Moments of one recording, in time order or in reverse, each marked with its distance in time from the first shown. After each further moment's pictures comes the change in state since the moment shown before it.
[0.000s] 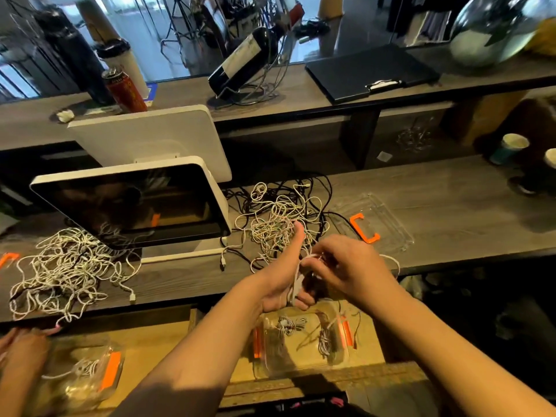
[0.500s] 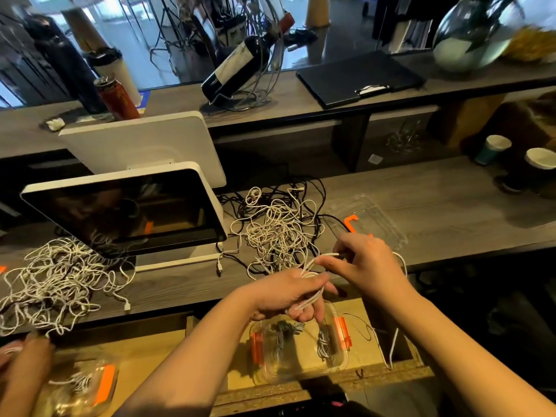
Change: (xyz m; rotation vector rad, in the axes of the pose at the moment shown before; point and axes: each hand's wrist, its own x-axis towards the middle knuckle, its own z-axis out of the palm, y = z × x) left_hand -0.016 -0.004 -0.003 0.496 -0.121 0.124; right_hand -0.006 0.024 -0.002 0.009 0.112 0.143
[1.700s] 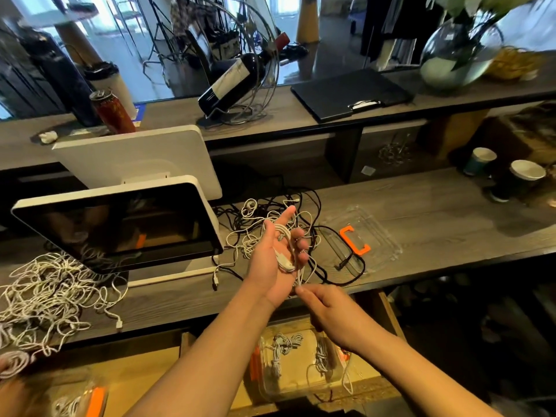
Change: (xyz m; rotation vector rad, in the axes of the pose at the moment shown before) left_hand 0.024 0.021 -0.015 -1.008 0.479 0.497; right_hand -0.027 -0.040 0.037 0.351 -0.417 0.283
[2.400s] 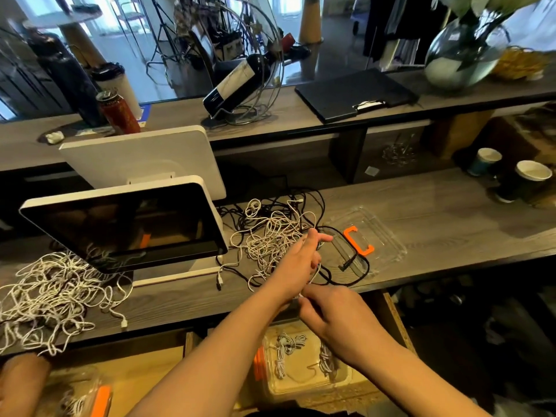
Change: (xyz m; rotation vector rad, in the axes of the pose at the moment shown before) left_hand 0.001 -0.009 0.002 0.958 -0.078 0.027; right_hand -0.017 -0.035 -0.001 -0.405 0.116 -0.200
